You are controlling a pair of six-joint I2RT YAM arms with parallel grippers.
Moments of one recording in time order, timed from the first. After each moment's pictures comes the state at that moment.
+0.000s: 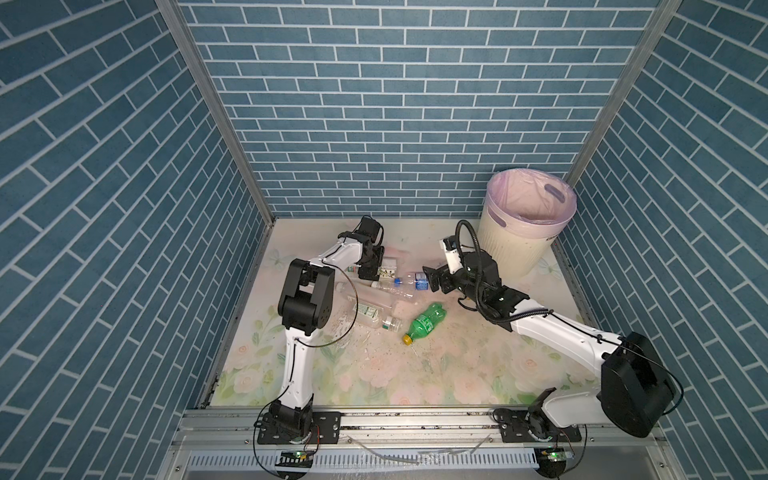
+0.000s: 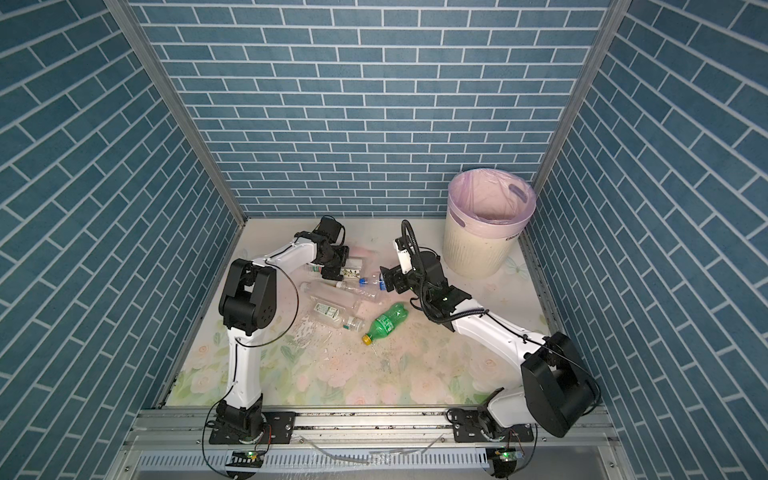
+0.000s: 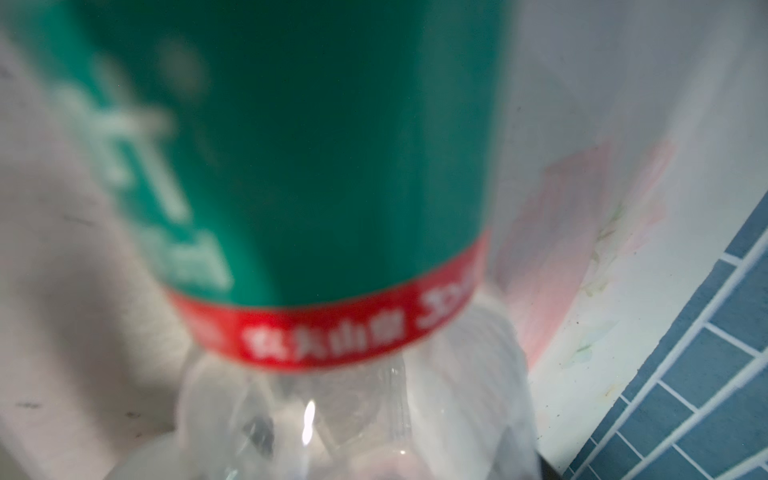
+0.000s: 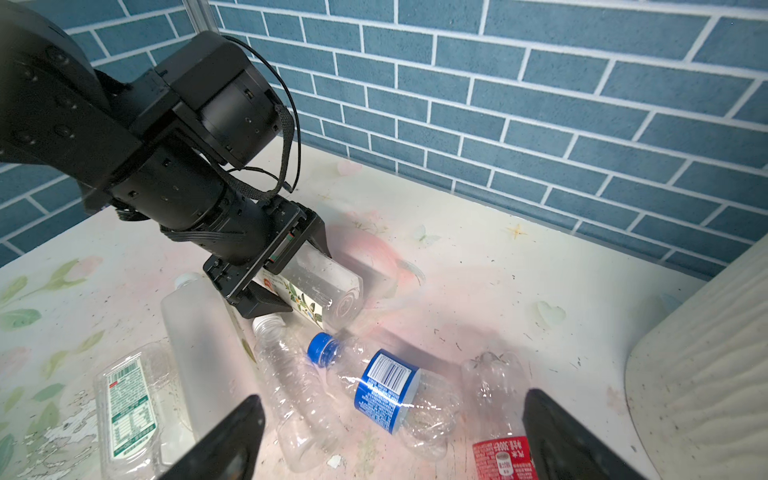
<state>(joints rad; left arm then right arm) -0.33 2.20 1.71 -0.67 0.11 -1.72 0.70 1.39 0.90 0.13 0.07 0.04</state>
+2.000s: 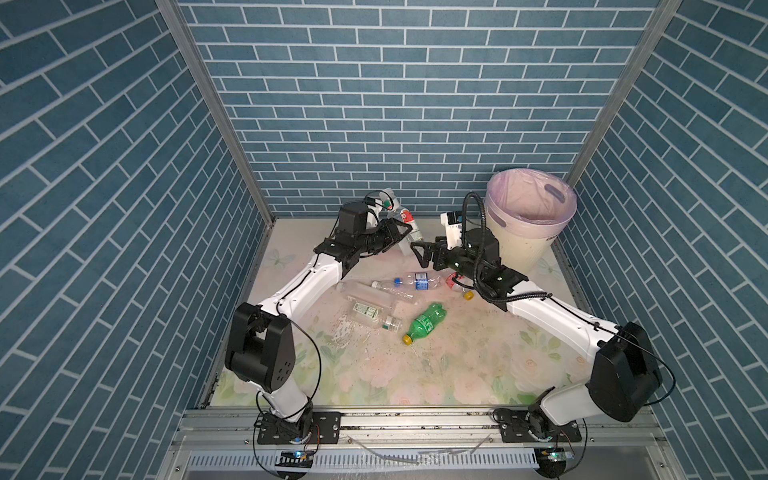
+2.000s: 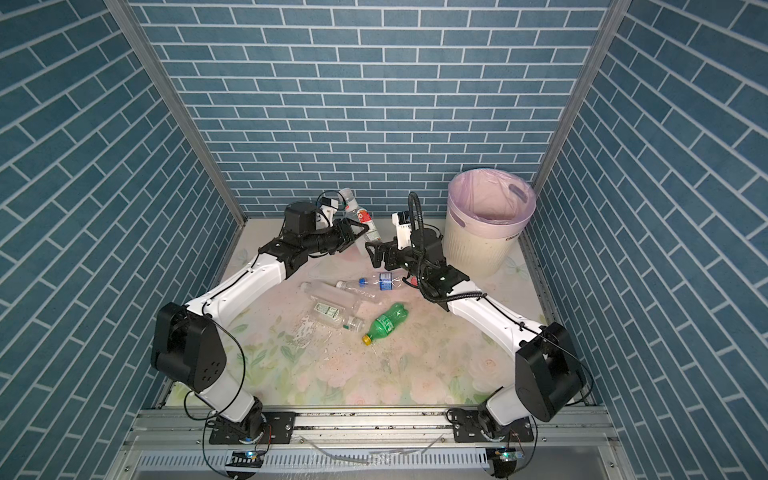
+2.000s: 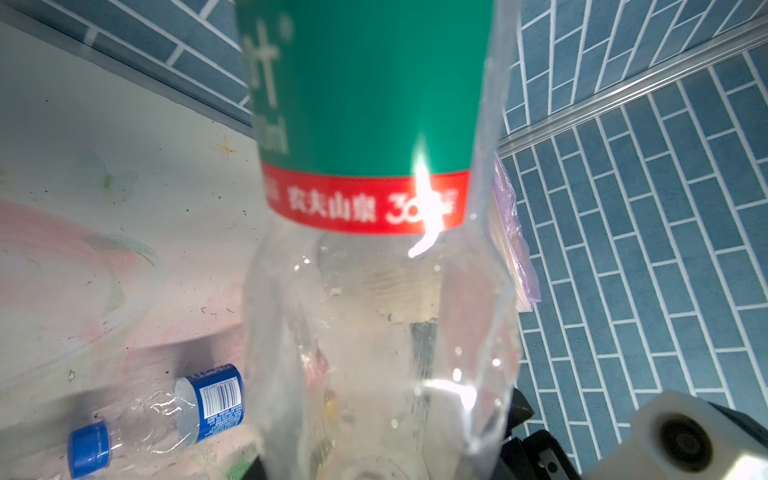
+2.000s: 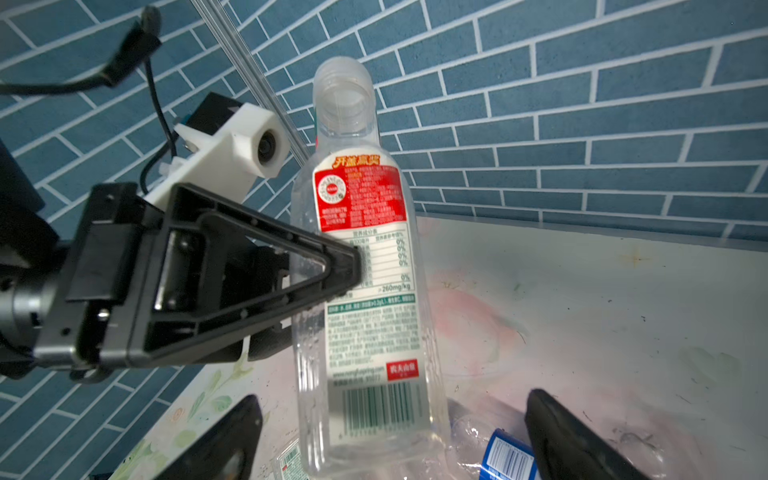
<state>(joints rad) -0.40 1.66 1.36 -0.08 0.53 -0.88 0.65 1.48 1.12 0.12 -0.17 0.38</state>
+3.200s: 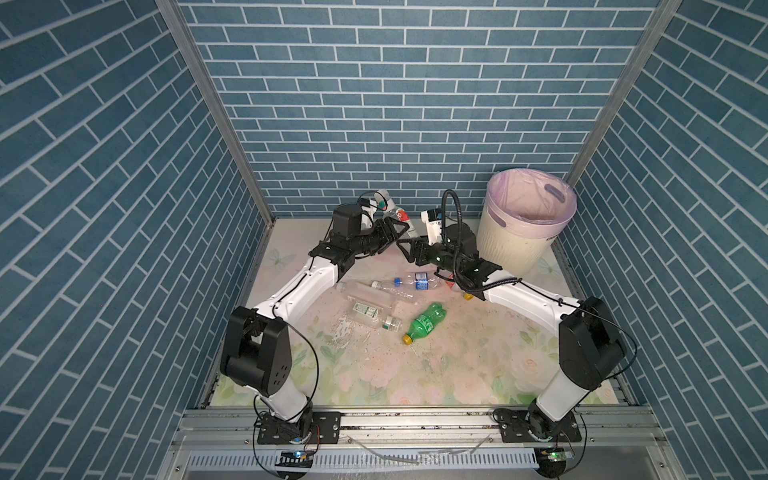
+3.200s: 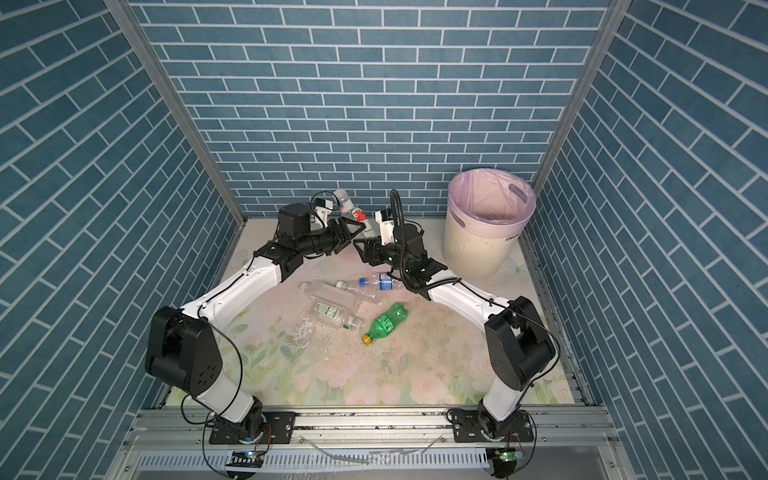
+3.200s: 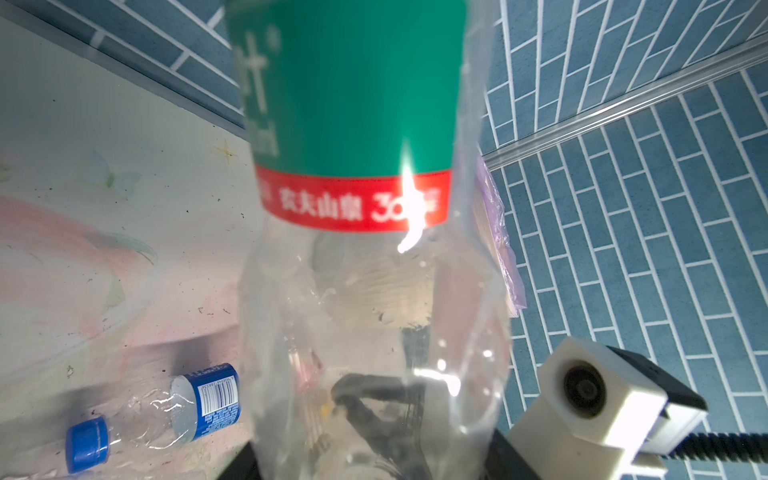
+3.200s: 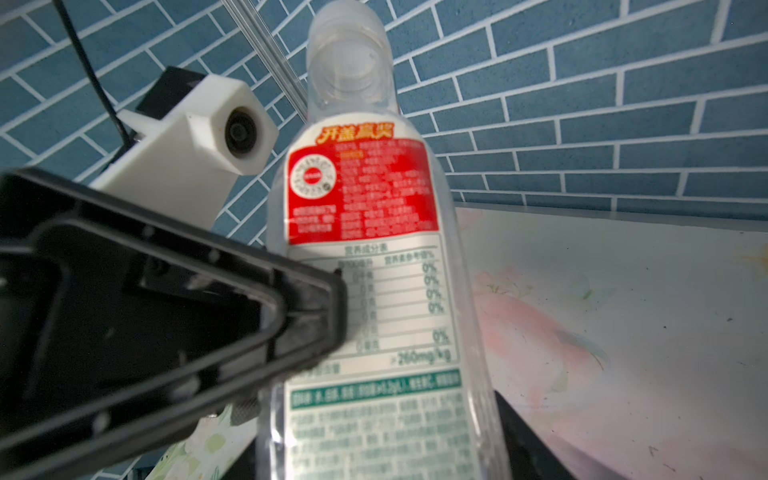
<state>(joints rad) -0.36 1.63 1.32 -0.03 0.55 -0.93 0.69 1.69 1.24 0.21 -0.23 0.44</state>
